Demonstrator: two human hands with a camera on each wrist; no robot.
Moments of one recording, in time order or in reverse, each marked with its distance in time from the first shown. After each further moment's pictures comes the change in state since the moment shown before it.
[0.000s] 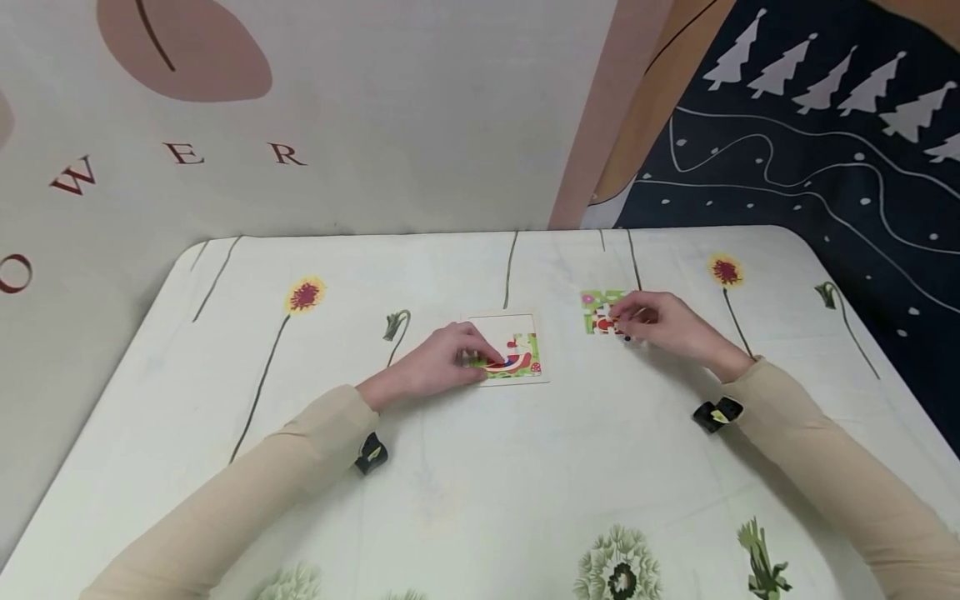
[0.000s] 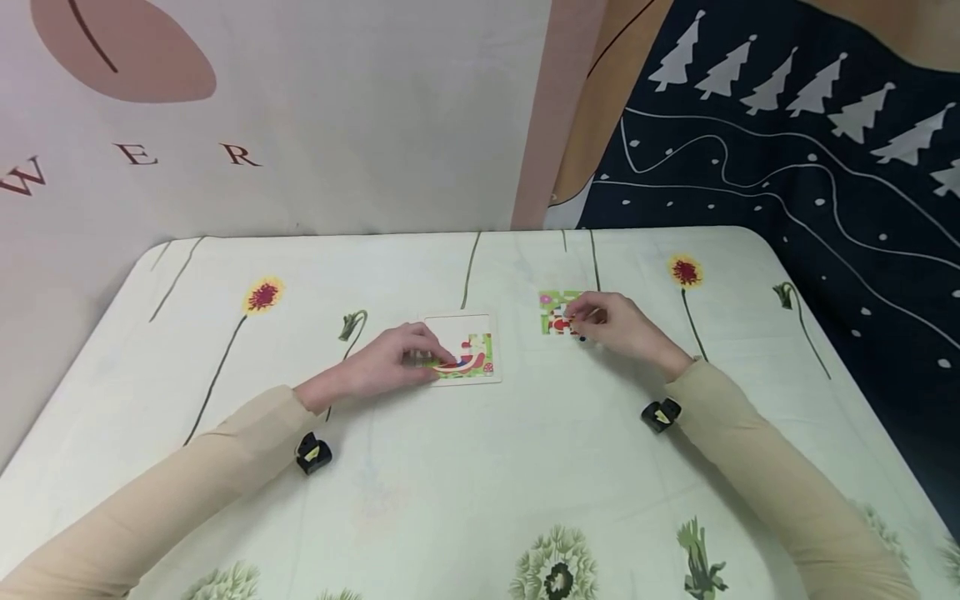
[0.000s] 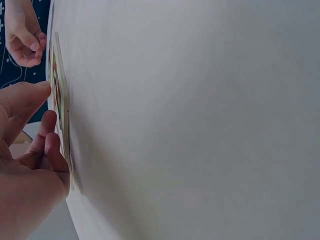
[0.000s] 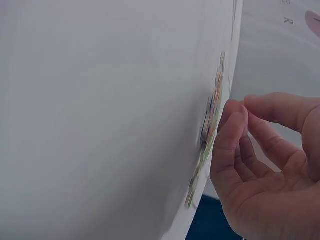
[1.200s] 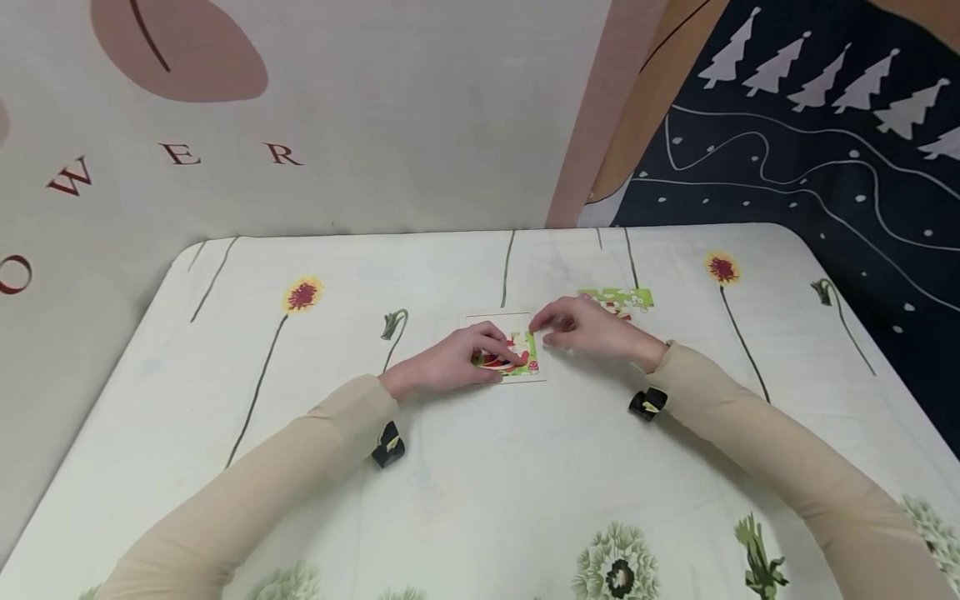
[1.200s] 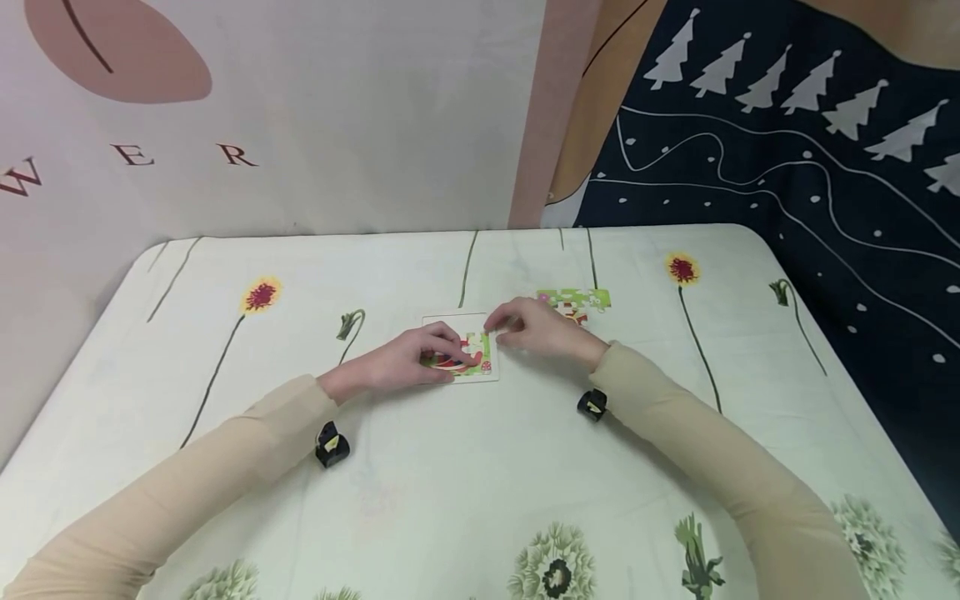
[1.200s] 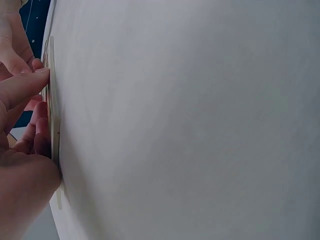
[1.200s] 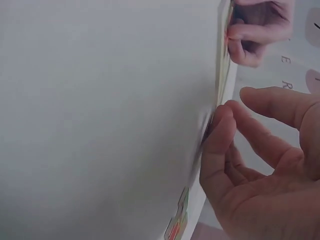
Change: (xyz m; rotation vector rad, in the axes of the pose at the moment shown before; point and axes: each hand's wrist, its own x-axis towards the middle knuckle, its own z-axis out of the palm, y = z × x) left_hand 0.020 0.000 0.010 -0.039 -0.100 0.067; right_hand 0.038 -0.050 0.056 -0.050 -0.182 -0.138
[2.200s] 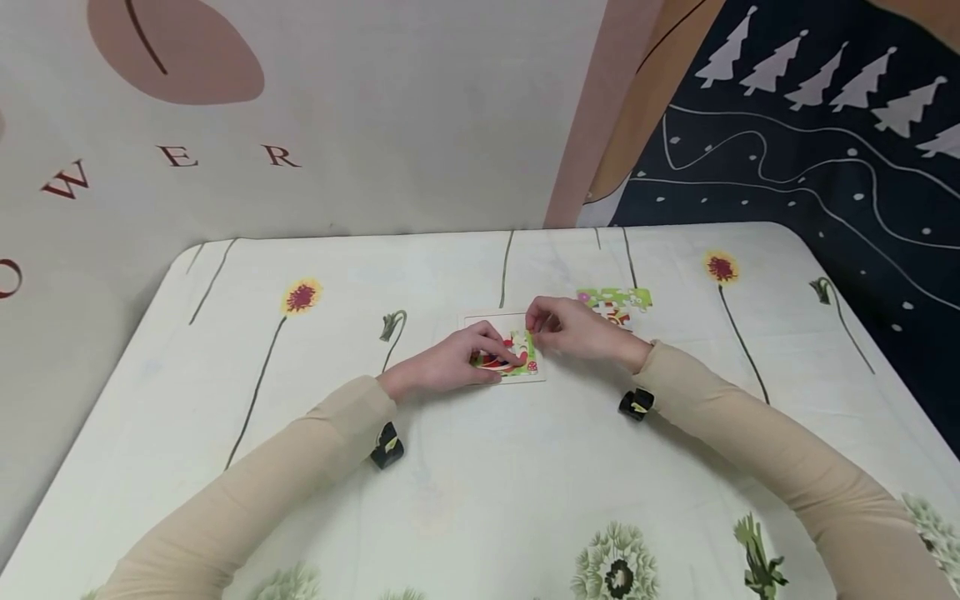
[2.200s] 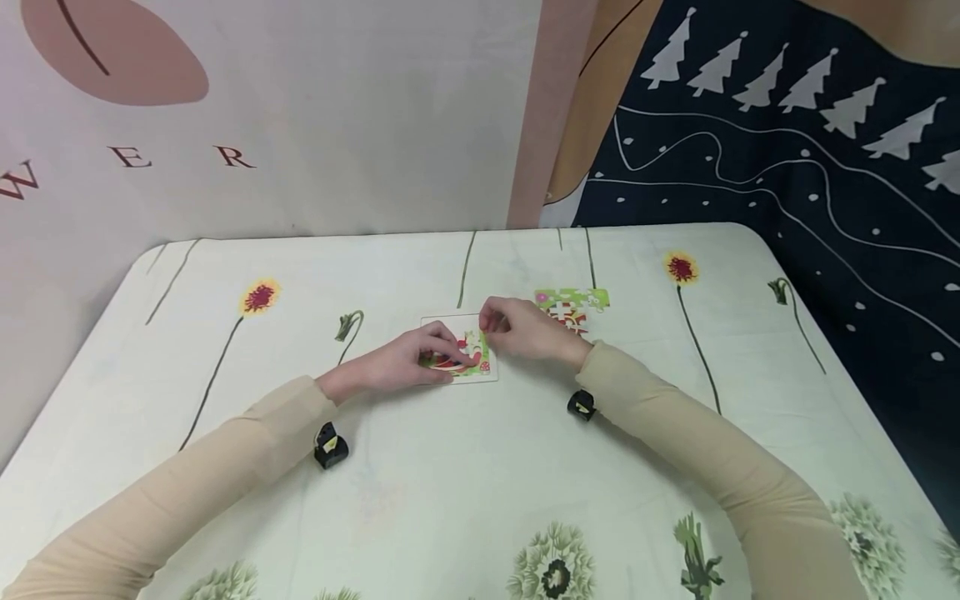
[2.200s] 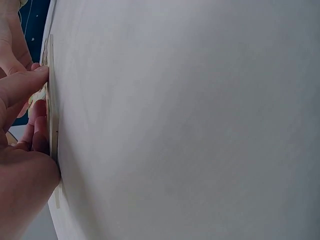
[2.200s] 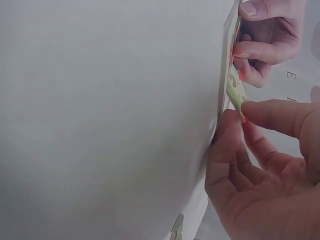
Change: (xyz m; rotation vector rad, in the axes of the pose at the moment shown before) left_hand 0.001 -0.002 0.001 -0.023 -0.010 -0.022; right_hand 0.010 -0.011 0.010 -0.007 0.011 0.025
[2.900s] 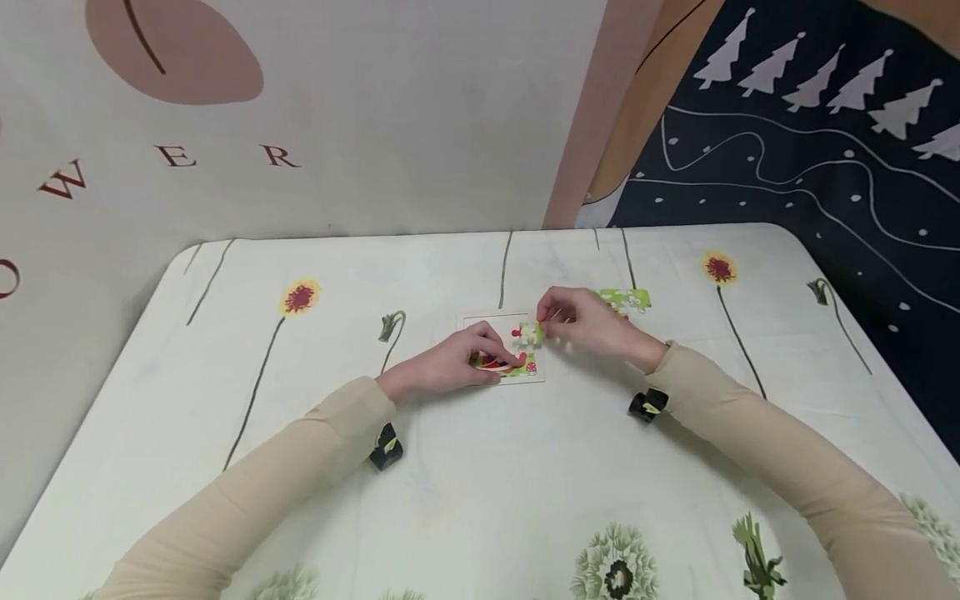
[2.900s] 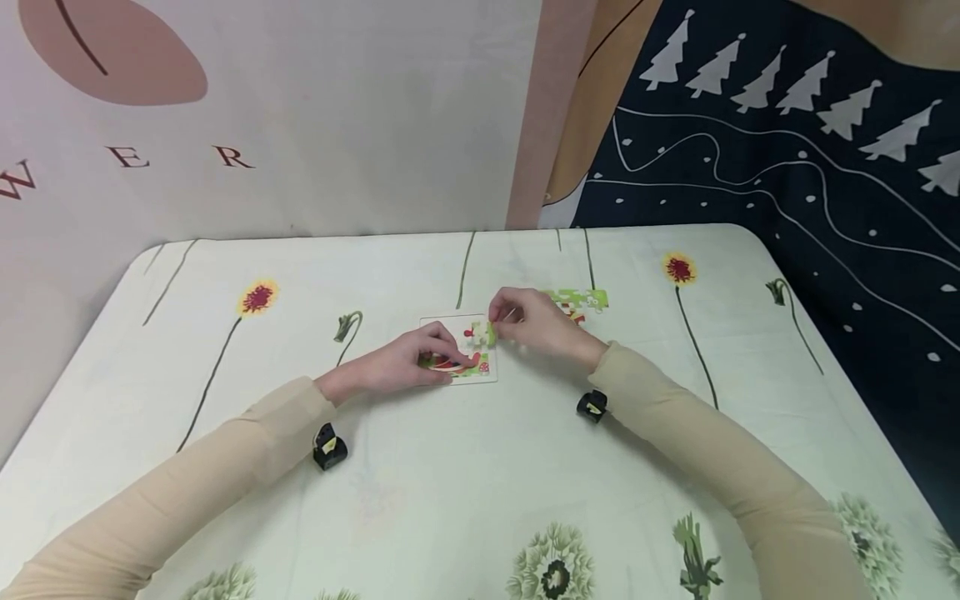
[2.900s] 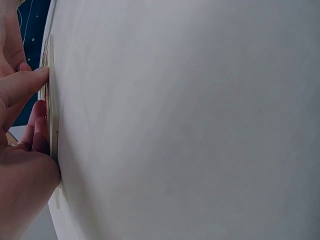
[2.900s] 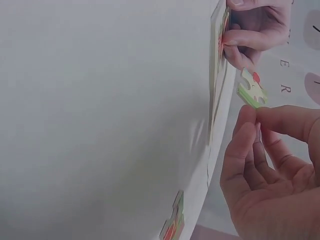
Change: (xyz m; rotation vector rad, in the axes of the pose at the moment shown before) left_hand 0.000 -0.001 0.001 -0.006 0.009 0.028; right_hand -0.010 0.006 -0.010 0.114 0.123 -0.013
